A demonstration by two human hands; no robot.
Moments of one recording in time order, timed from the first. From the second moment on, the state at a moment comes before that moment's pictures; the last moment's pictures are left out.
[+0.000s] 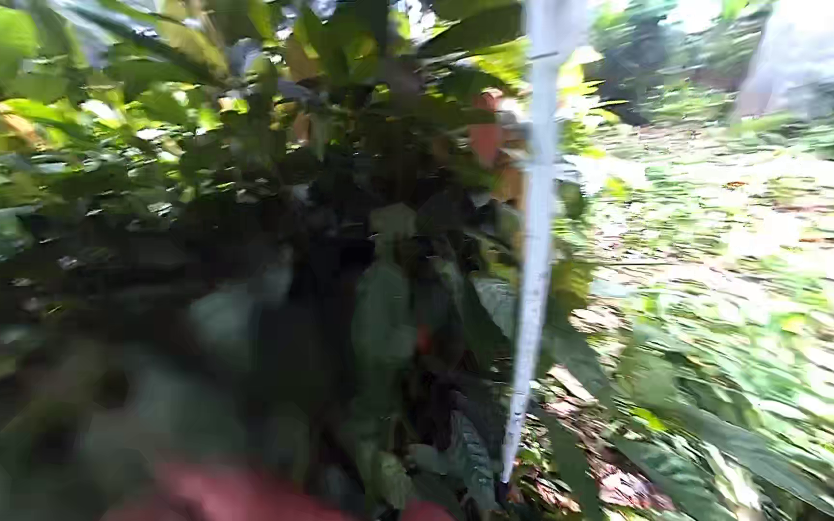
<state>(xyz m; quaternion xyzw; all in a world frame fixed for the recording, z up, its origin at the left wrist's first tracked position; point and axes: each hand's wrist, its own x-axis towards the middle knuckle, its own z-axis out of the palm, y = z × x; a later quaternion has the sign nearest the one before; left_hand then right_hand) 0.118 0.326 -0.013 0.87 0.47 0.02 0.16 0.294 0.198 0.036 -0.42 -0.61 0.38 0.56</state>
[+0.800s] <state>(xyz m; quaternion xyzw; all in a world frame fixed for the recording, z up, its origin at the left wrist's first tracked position) 0.039 0.349 -0.011 0.53 0.45 0.48 0.54 0.202 0.336 -0.061 -0.27 -0.58 0.60 0.48</state>
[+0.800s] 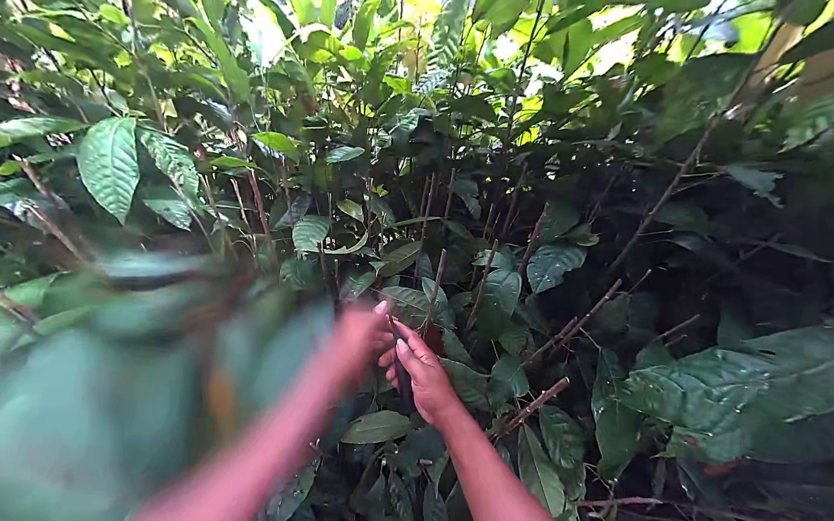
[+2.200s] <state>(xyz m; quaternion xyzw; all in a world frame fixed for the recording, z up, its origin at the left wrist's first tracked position) 0.015 0.313 -0.051 0.57 0.53 0.39 0.49 0.211 0.323 -0.072 -0.23 -0.58 0.60 0.49</state>
